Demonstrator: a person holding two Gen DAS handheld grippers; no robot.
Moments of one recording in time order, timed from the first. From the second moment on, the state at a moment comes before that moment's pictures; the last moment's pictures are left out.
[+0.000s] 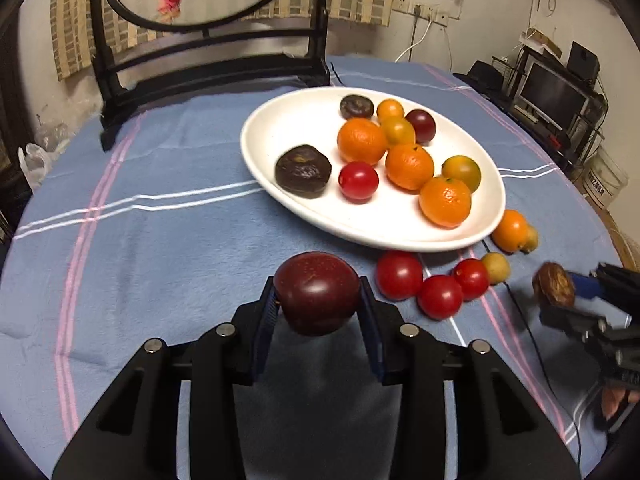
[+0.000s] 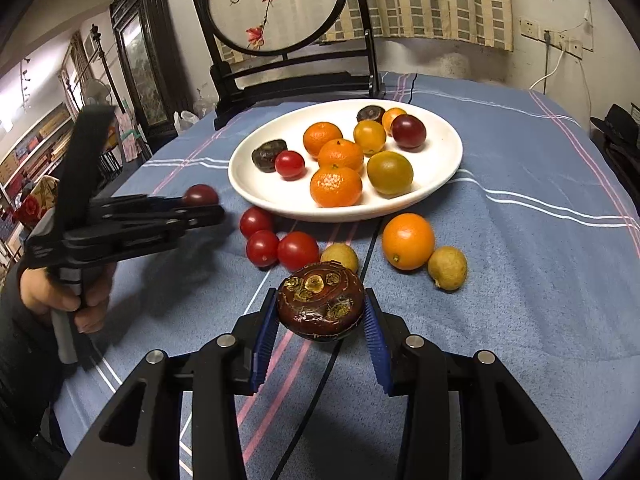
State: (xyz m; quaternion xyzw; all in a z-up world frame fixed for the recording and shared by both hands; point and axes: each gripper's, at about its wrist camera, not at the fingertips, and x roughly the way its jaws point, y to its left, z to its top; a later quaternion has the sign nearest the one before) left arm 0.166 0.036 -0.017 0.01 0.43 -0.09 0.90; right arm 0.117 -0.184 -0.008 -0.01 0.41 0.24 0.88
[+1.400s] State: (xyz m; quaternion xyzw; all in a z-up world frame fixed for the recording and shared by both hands) left arm 0.207 0.073 0.016 -0.05 0.41 -0.04 0.91; right arm 0.195 -0.194 0.017 -0.01 0.40 0.19 0.90
